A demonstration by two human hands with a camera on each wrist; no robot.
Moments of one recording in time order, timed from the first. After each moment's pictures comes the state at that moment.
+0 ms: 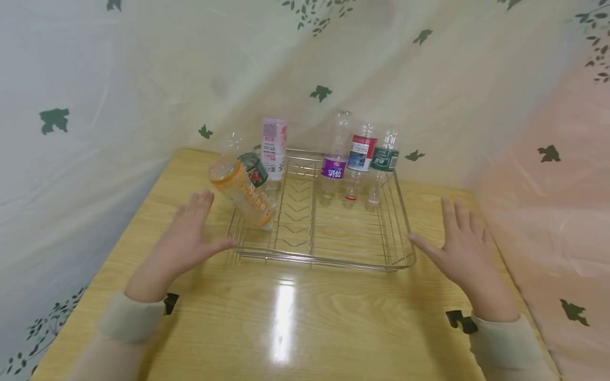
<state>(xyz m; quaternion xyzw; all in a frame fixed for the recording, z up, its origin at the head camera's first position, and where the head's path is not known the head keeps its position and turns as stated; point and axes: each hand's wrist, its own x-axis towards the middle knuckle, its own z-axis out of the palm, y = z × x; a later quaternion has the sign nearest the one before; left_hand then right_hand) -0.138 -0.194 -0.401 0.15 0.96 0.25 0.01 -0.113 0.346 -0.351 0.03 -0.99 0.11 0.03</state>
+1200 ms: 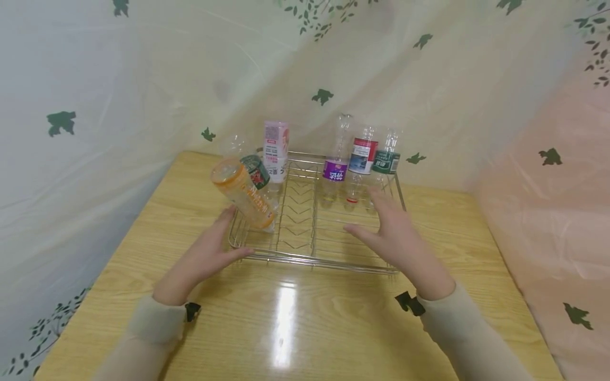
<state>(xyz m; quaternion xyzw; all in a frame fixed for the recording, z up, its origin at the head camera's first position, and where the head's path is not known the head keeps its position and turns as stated) -0.142 -0.168 -0.440 0.18 0.91 0.38 0.03 -0.142 0.227 -0.330 0.15 -0.96 0.24 0.02</state>
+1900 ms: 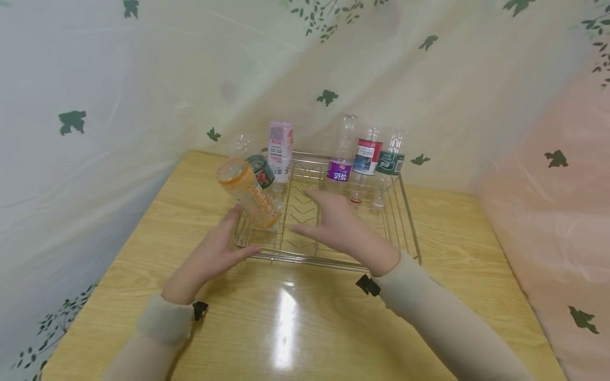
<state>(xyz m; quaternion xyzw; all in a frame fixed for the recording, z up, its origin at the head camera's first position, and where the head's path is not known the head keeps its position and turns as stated) -0.139 -0.162 -0.440 0.18 0.90 0.40 0.01 -0.165 0.125 -0.324 0.26 -0.93 0.27 -0.04</state>
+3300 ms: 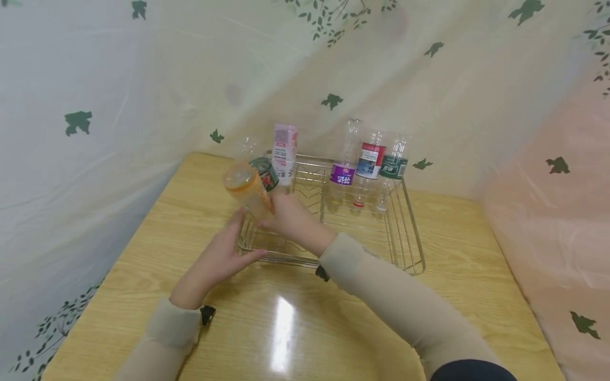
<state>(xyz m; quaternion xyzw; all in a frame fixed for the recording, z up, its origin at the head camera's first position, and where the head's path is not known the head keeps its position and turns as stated) -0.135 -0.158 -0.440 0.19 0.89 0.41 -0.02 -0.203 0.031 -0.366 0.23 -0.93 0.29 -0.07</state>
